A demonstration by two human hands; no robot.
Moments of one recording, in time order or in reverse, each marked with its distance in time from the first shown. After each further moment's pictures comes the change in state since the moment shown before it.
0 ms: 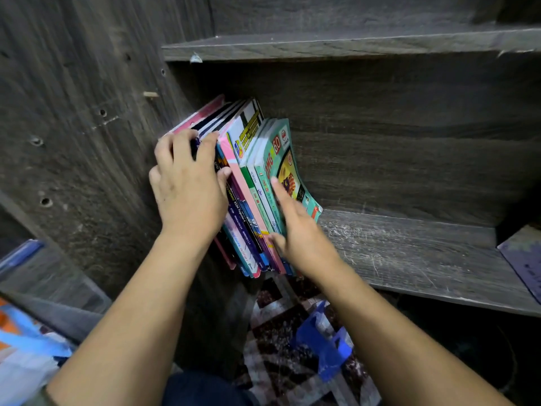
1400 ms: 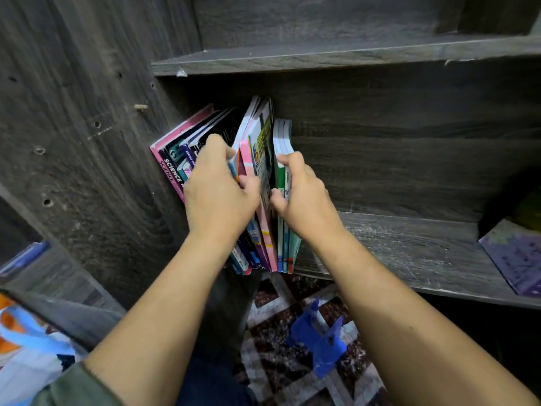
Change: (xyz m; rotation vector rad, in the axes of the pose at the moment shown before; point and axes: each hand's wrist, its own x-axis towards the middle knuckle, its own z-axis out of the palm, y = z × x) left_hand -0.017 0.065 -0.027 -0.392 0.024 -0.127; right_hand 0.009 -0.021 -0.058 0.082 0.273 0.038
